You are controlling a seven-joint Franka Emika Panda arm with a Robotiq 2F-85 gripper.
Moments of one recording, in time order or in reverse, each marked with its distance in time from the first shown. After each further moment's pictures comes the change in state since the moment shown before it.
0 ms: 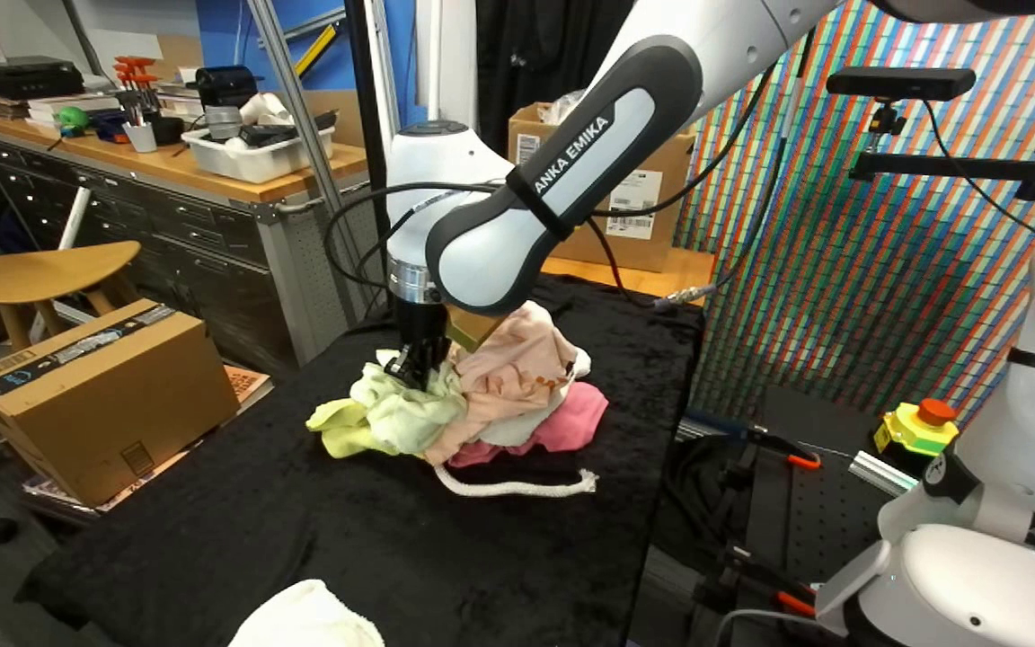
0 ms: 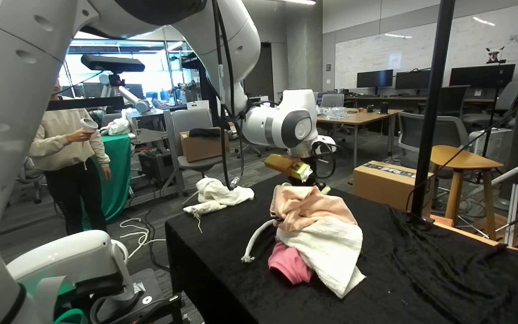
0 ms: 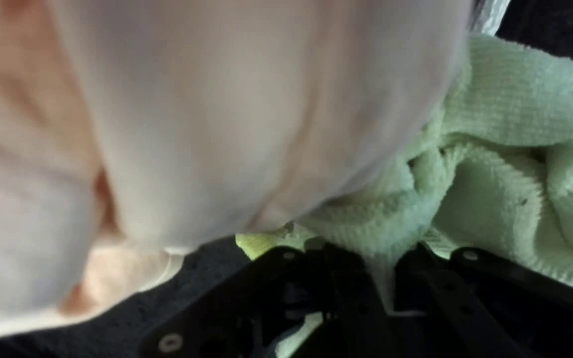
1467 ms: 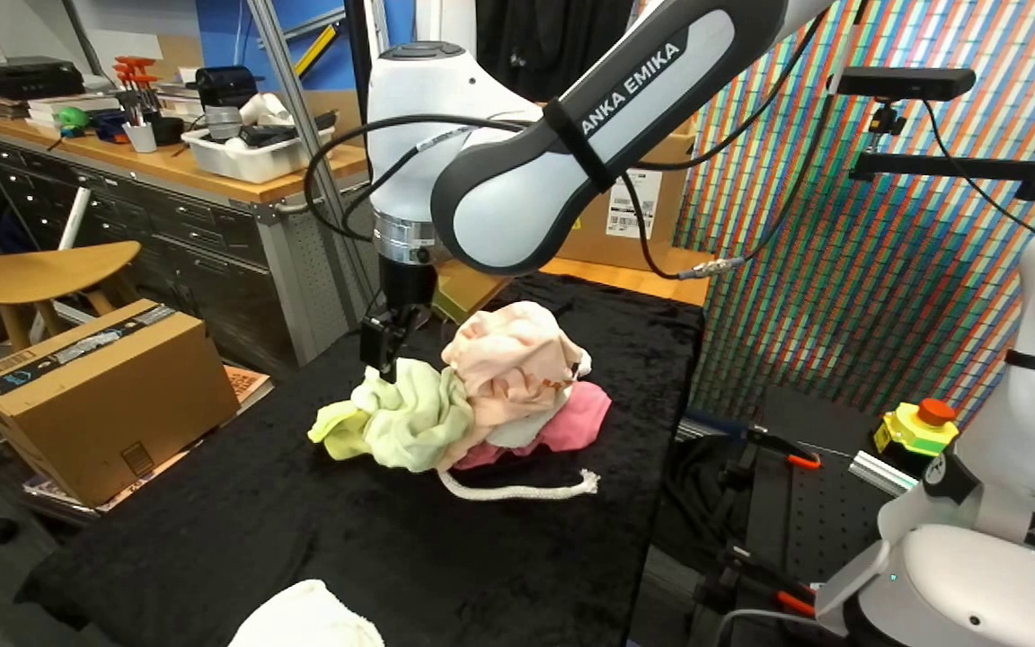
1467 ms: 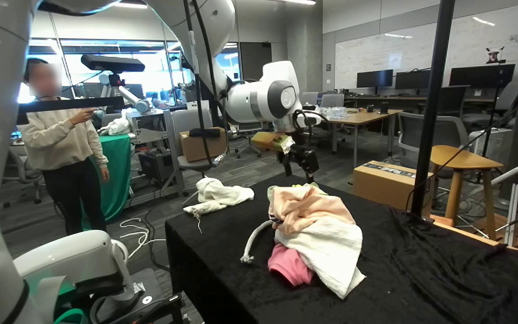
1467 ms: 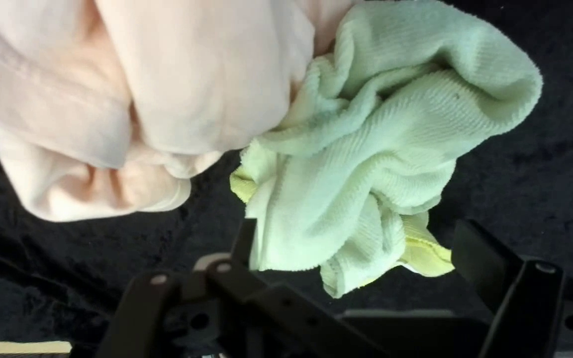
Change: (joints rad) arm 0.097 -0.151 -0.040 -0.040 -0.097 -0.075 0.182
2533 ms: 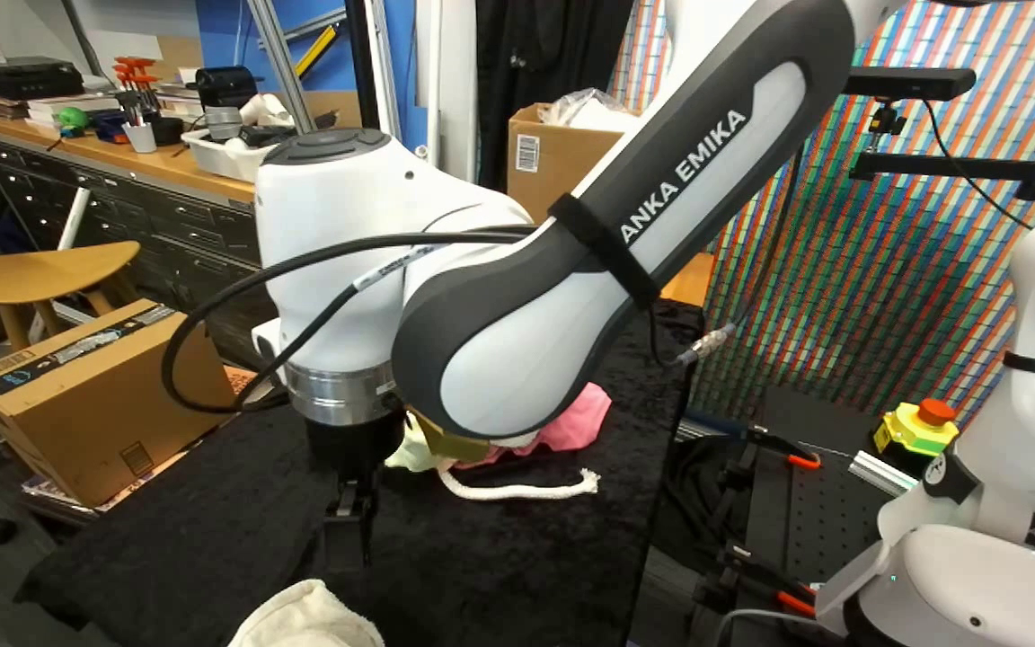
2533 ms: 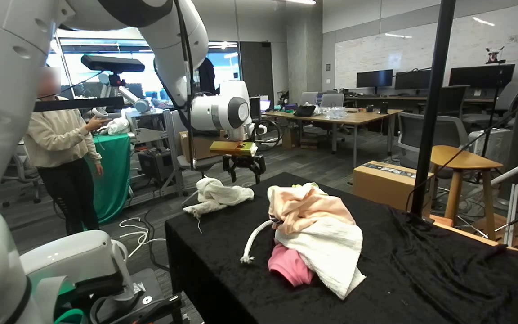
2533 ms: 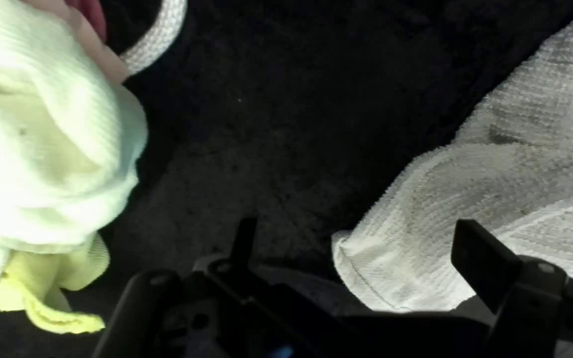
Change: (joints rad) arm 0.102 0.096 0.194 0.042 0.001 -0.036 -0.307
